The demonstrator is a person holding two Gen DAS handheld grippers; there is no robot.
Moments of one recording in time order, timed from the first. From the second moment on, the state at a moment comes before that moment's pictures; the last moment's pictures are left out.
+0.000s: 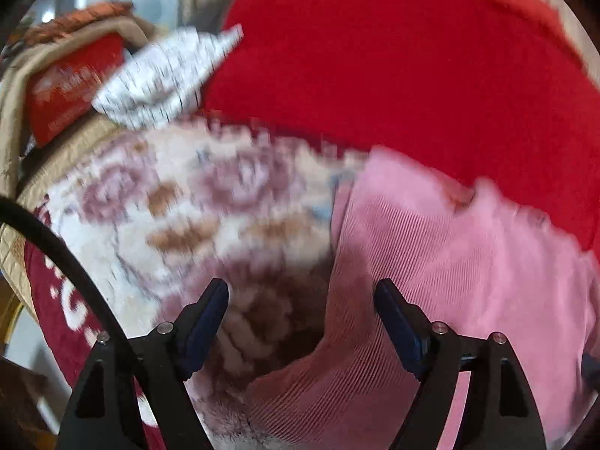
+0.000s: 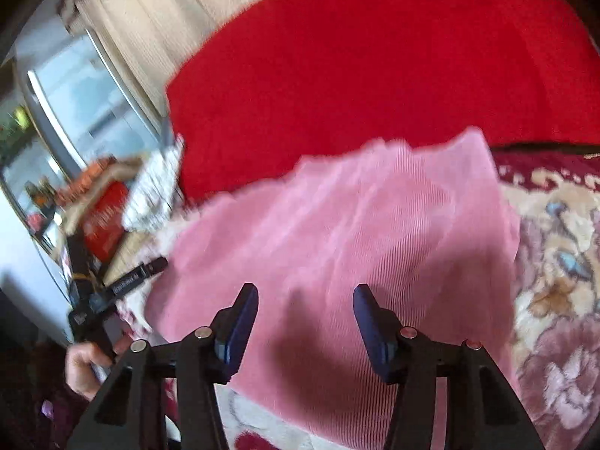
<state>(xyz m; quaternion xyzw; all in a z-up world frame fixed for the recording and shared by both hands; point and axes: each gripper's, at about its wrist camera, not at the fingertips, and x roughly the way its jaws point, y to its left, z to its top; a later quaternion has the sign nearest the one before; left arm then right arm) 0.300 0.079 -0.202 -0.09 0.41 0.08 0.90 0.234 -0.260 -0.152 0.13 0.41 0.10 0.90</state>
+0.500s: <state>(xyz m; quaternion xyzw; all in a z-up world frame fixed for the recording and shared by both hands) 0.201 0.106 -0.205 -0.33 0.37 -0.01 0.87 0.237 -0.263 -0.163 0.13 0.43 0.13 0.89</state>
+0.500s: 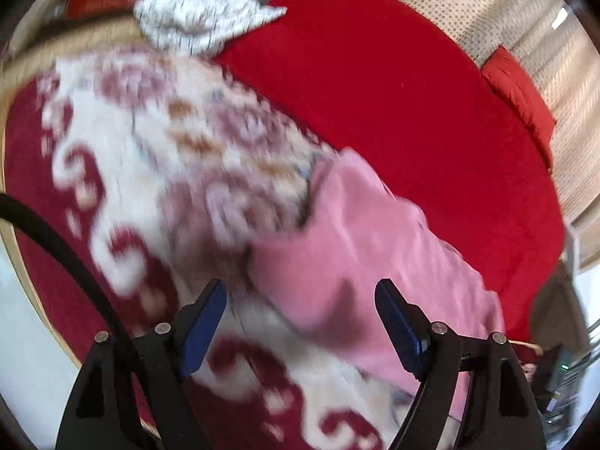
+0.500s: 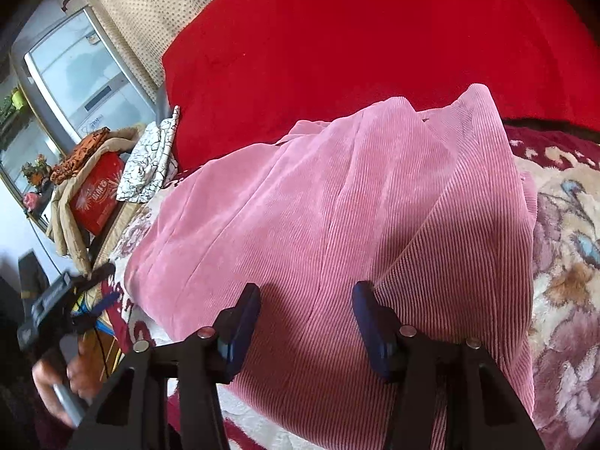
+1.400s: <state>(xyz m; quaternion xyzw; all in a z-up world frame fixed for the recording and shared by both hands) 0.287 0.069 -0.221 -0.37 0.31 -0.04 0.88 0.231 -0.291 -0.165 0.17 0.43 0.18 0.87</state>
